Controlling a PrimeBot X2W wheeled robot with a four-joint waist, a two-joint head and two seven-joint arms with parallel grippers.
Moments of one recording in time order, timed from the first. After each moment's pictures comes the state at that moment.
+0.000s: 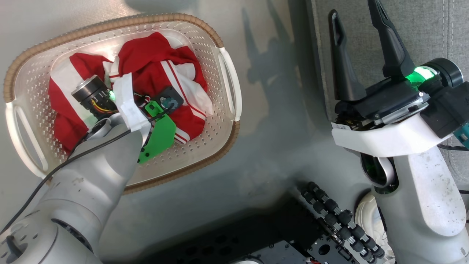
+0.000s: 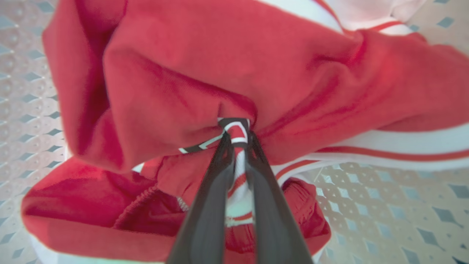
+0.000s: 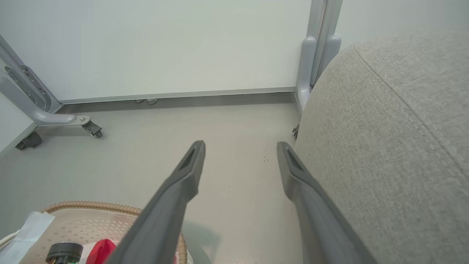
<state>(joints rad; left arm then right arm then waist) -1.09 0.12 -1.09 1.29 -0.17 -0.10 0.10 -0.52 -0.05 0.18 -0.15 0.24 0.13 -0.26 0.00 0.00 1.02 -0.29</state>
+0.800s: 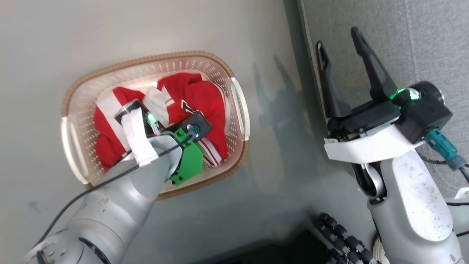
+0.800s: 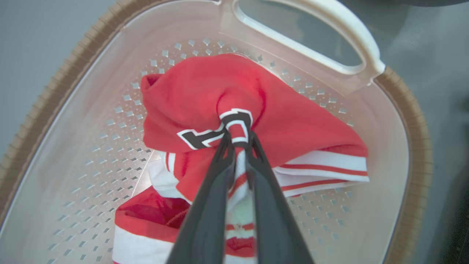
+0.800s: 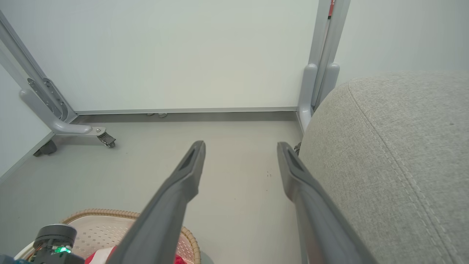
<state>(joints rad) -0.98 0.06 -1.11 1.24 -0.28 -0.13 -0.18 -0.46 -0.05 0.18 -0.04 0.18 0.13 -0.26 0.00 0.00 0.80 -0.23</state>
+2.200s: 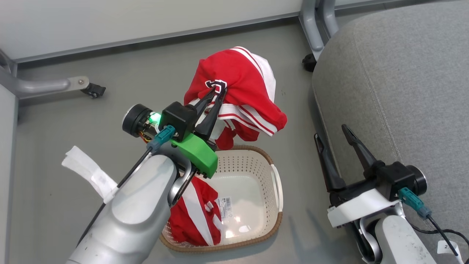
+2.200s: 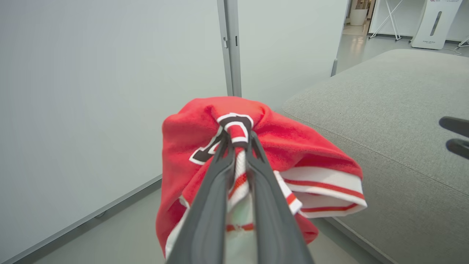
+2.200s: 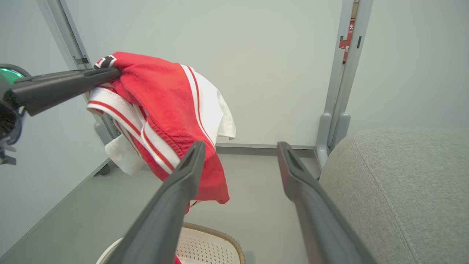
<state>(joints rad) -0.70 0.14 -0.69 0.56 -0.40 -0.10 -0.26 -0.18 -0.05 0.16 0.10 0.14 0.13 -0.26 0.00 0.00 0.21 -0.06</state>
